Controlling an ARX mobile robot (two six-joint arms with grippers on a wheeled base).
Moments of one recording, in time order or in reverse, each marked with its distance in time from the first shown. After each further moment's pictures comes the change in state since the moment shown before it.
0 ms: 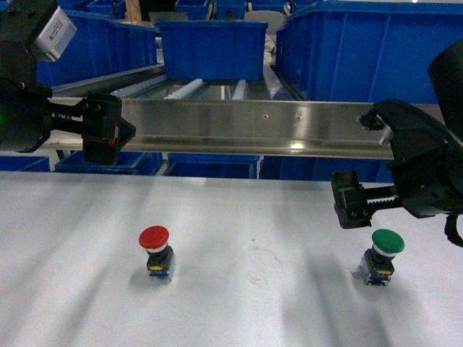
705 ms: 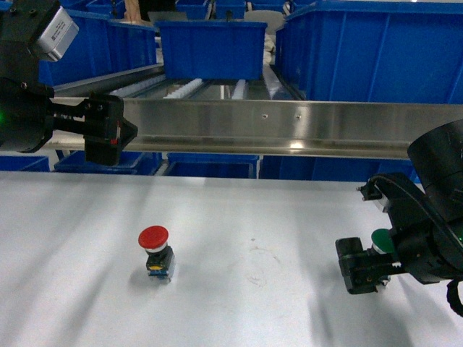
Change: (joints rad) left arm 0.000 0.000 0.000 0.000 0.000 0.000; right arm 0.007 0.135 -0.072 0.029 0.075 0.019
